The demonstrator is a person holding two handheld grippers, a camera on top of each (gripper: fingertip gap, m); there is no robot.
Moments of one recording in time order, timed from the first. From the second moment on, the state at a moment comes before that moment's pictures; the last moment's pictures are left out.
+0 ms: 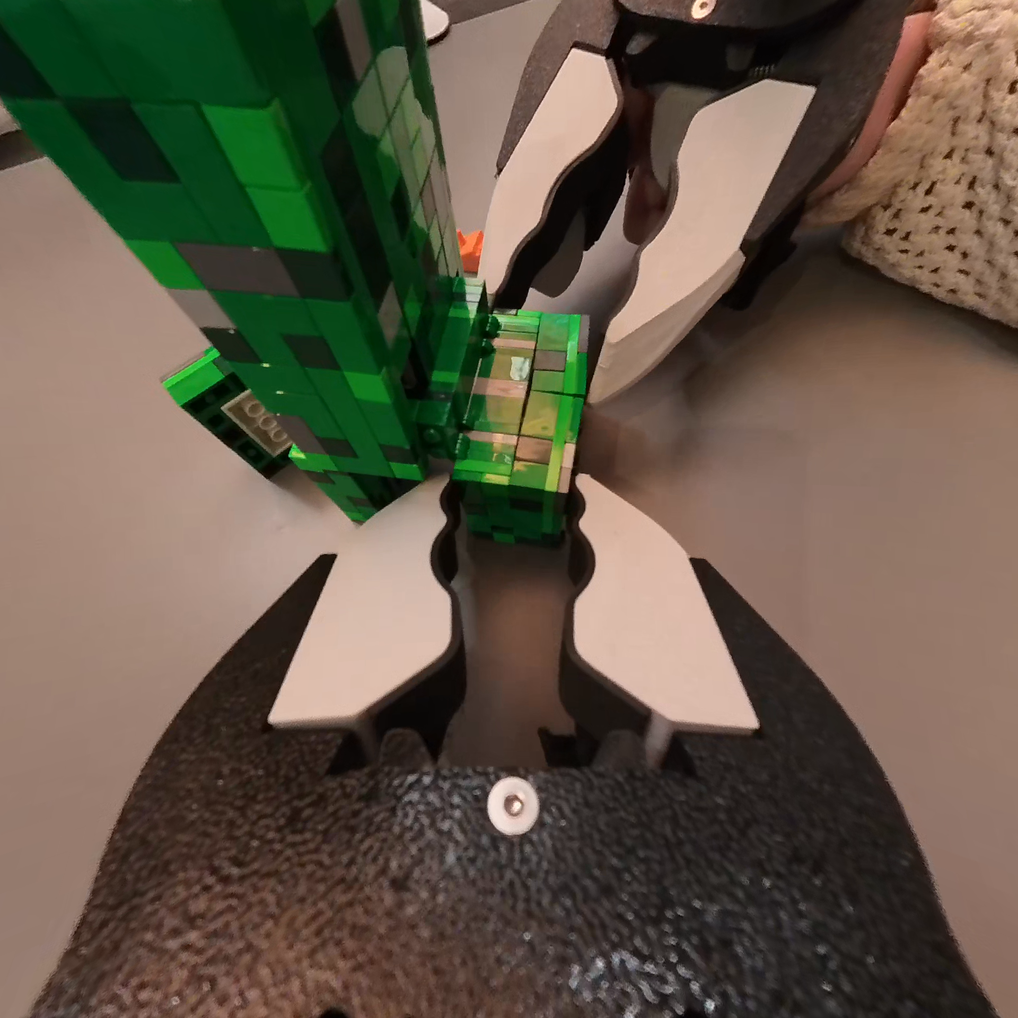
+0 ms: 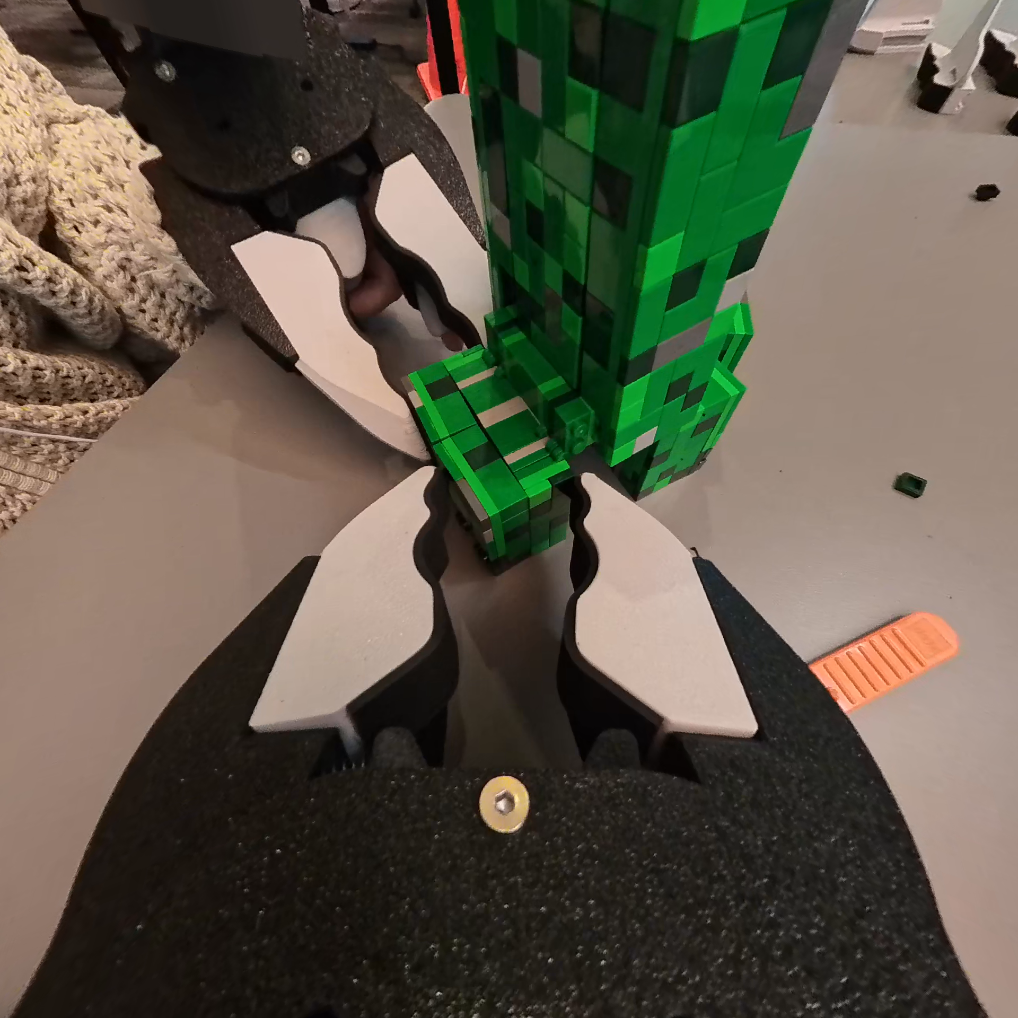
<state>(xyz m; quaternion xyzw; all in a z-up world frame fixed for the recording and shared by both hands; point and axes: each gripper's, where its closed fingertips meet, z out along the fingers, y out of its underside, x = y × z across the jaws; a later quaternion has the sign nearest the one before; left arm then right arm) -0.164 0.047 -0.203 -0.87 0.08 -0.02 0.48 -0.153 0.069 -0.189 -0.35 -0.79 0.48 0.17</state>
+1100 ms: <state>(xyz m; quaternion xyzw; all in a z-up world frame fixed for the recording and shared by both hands) -0.120 0.051 -0.212 -0.88 0.14 -0.03 0.45 -0.121 0.094 -0.163 -0.40 -0.71 0.50 0.31</state>
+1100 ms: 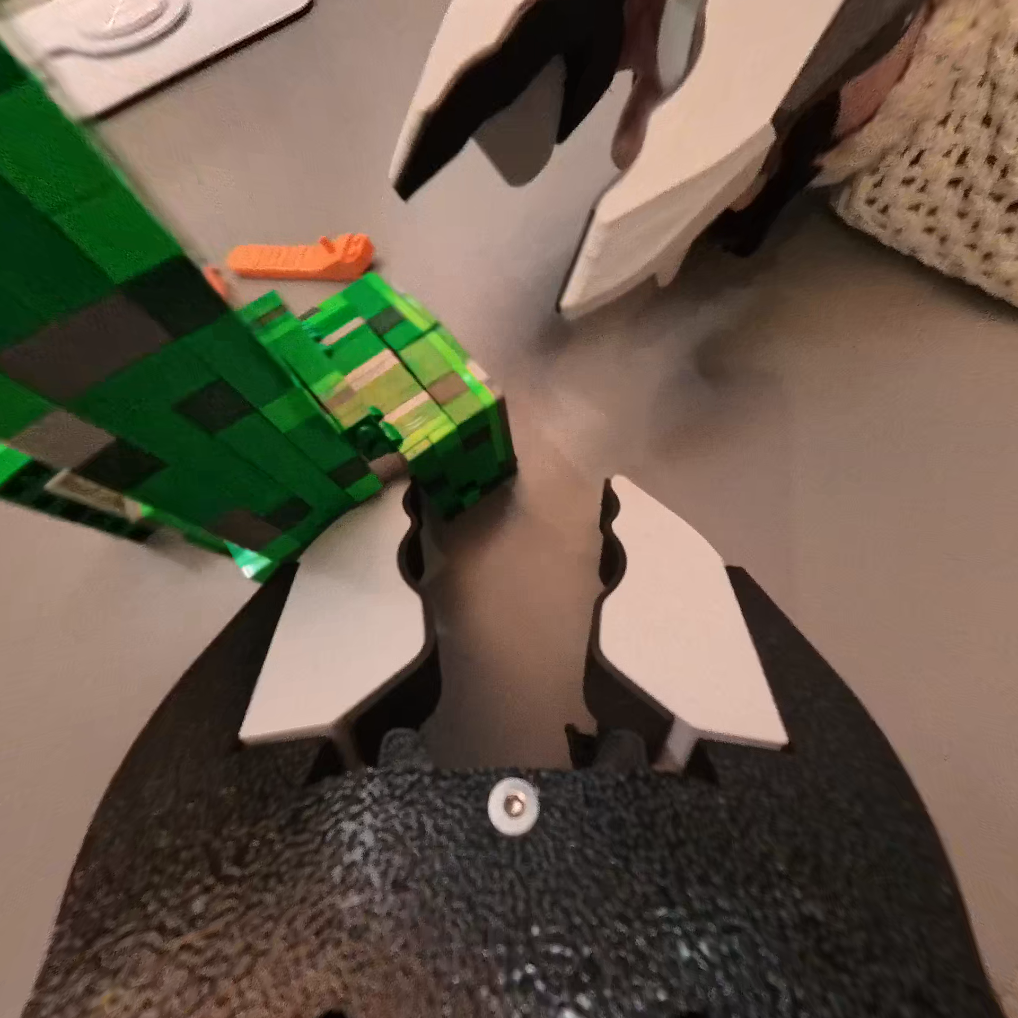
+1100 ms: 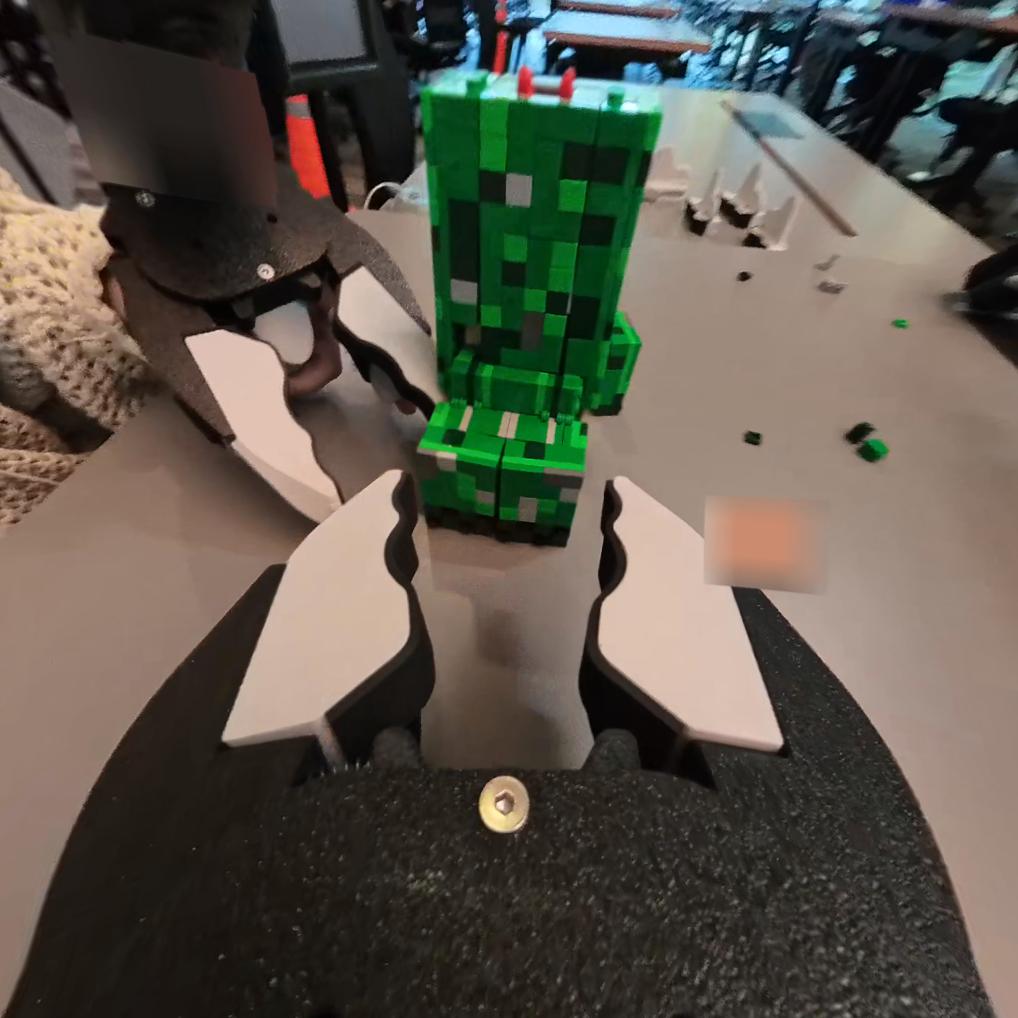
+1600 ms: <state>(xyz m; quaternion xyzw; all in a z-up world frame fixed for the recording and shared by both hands) -0.175 0.020 -0.173 -0.83 0.13 -0.06 0.53 -0.106 0.081 -0.178 -0.50 -0.68 0.39 0.38</state>
